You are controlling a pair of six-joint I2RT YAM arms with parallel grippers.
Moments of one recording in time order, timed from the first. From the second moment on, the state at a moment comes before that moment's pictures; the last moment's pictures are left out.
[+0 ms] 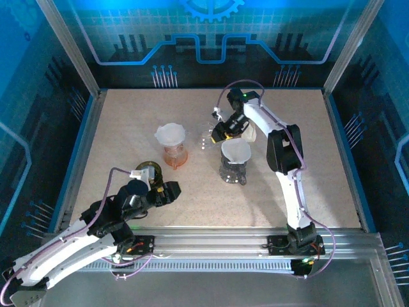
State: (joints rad) left arm -0.83 0.46 0.49 -0.63 -0.15 -1.01; right arm 0.36 2.42 2.17 -1.22 -0.58 -0.23
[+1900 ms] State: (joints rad) left arm -0.81 0.46 0.47 -0.63 -0.14 -1.03; right arm 0.36 2.17 2.29 -1.20 -0.65 -0.12
